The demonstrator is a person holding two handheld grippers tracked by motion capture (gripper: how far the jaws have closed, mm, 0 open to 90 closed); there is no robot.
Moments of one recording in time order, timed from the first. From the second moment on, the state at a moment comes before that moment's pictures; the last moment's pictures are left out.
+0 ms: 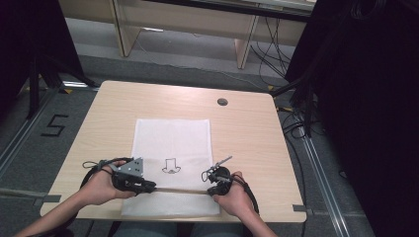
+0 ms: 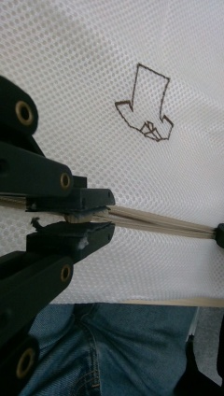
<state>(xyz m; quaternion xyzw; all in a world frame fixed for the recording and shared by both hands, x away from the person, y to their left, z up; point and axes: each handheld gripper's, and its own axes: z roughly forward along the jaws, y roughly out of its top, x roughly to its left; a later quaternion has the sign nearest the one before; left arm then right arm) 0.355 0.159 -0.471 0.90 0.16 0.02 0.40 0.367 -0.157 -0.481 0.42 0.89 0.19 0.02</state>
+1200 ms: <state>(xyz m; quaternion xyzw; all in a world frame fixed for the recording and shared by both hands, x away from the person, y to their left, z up) 0.352 0.186 -0.472 0.89 0.19 0.02 0.41 0.368 -0.158 -0.481 0.41 0.89 0.19 0.02</state>
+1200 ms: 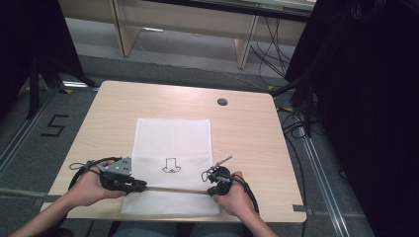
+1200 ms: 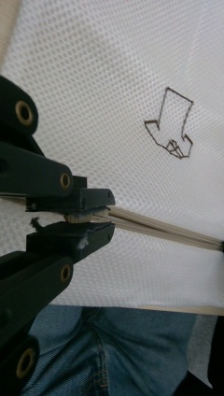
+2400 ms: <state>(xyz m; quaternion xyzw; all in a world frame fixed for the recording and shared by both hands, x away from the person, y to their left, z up) 0.347 0.230 -0.465 0.90 0.21 0.04 0.39 0.367 -0.157 -0.481 0.42 0.89 0.18 0.02</state>
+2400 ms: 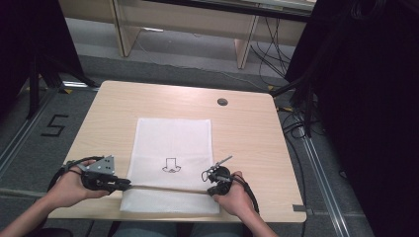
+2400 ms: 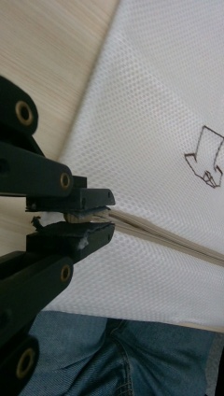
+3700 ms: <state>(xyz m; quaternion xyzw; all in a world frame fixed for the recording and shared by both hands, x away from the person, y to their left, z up) 0.356 0.253 -0.480 0.88 0.28 0.08 0.37 0.366 -0.162 -0.482 0.42 0.88 0.20 0.01</state>
